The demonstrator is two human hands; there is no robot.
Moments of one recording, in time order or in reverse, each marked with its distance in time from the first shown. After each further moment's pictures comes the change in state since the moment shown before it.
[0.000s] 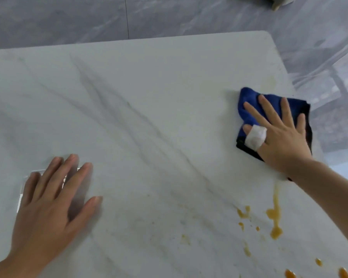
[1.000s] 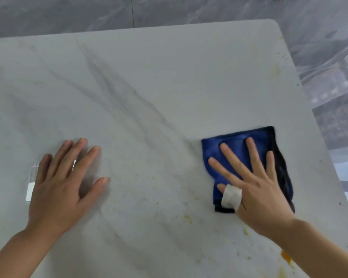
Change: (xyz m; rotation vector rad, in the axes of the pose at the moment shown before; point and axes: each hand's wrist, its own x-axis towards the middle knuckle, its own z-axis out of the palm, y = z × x) left_hand 0.002 0.008 -0.001 0.065 0.097 0.060; right_hand -0.109 -0.057 0.025 -0.103 0.075 -0.394
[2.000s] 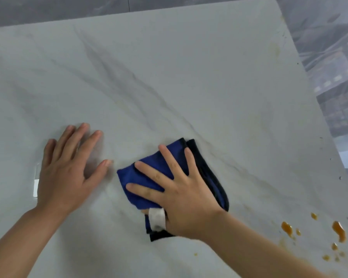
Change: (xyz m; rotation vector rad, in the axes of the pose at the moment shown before) left_hand -0.002 0.001 -0.002 -0.009 -0.003 -0.021; right_hand 0.017 -0.110 0.011 0.069 -0.069 -0.378
